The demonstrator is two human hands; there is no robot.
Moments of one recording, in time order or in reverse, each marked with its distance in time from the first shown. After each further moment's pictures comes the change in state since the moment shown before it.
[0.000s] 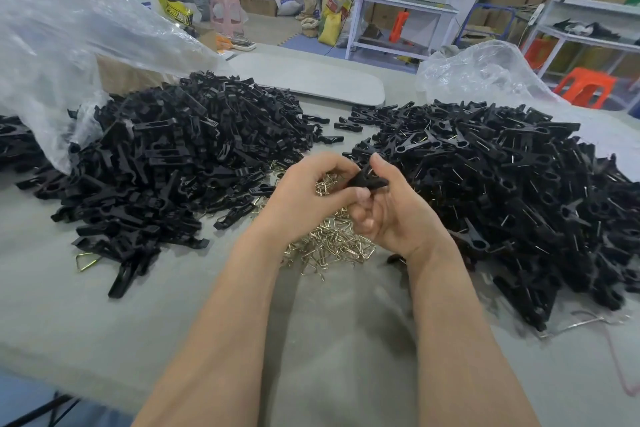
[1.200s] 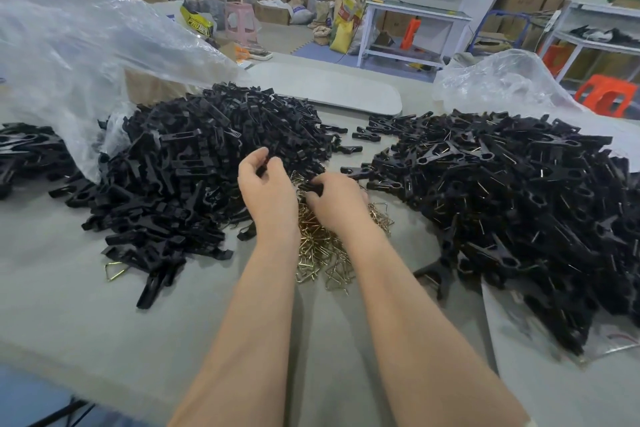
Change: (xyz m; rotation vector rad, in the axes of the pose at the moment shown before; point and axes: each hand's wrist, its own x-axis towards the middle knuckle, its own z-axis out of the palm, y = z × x) left_hand 0.012 -0.025 -0.012 -0.535 0.975 -0.473; right_hand 0.085 0.023 0.055 -1.501 0.582 -0.071
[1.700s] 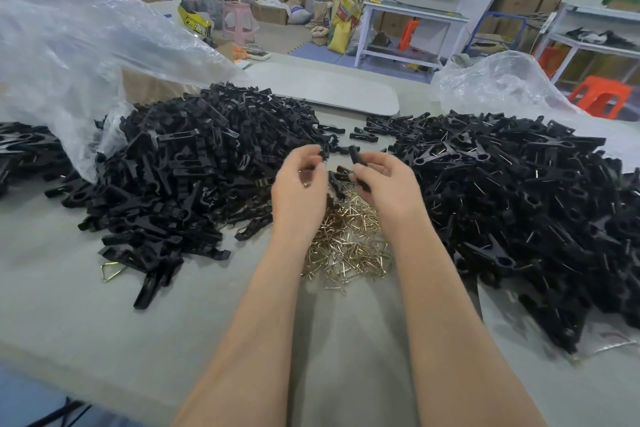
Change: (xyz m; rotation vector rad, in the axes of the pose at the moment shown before) left_hand -0.012 -0.003 0.005 0.354 -0.416 0.222; right_hand -0.020 0.034 -0.046 1.087 0.161 0.127
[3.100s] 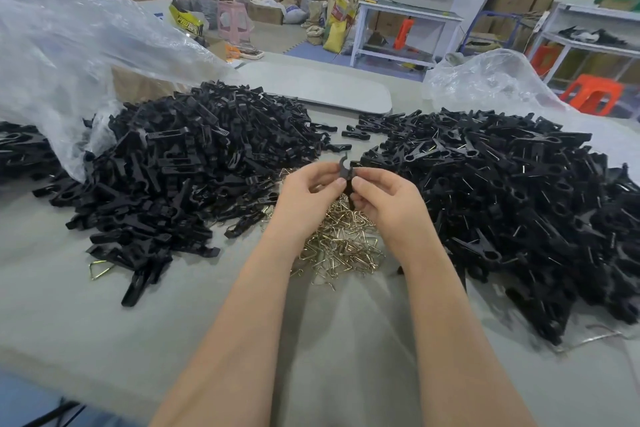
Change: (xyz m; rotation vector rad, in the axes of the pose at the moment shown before) left_hand -0.006 -0.004 0.005 -0.130 -0.330 -0.094; right_hand -0.017 0.020 -0.027 0.033 -0.127 -0.100
